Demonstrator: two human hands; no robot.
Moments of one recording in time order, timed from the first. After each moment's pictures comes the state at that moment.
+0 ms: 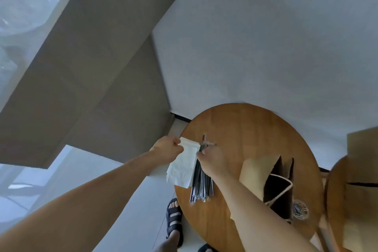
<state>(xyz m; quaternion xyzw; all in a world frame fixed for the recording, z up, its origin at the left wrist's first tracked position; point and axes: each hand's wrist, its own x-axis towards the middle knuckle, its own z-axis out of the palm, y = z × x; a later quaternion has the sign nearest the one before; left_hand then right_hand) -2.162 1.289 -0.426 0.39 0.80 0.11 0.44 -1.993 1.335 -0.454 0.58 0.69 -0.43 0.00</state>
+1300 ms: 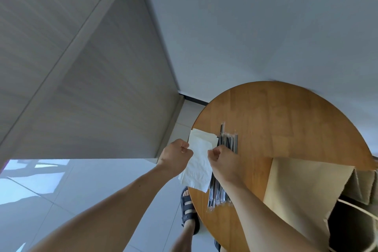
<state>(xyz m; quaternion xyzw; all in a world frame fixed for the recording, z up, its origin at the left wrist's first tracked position) -2.182 1.283 -0.542 0.30 0.83 0.14 0.45 -2.020 1.328 -0.587 0.60 0.70 -0.39 -0.06</state>
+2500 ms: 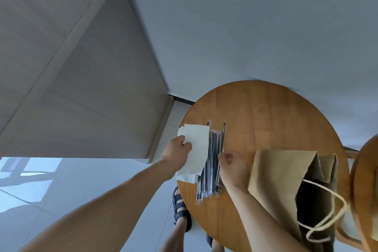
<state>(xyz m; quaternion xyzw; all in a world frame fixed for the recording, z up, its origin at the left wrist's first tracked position) -2.140 1.296 -0.508 0.21 0.79 0.23 0.53 -1.966 1.315 -0.563 0.73 0.54 -0.40 -0.14</state>
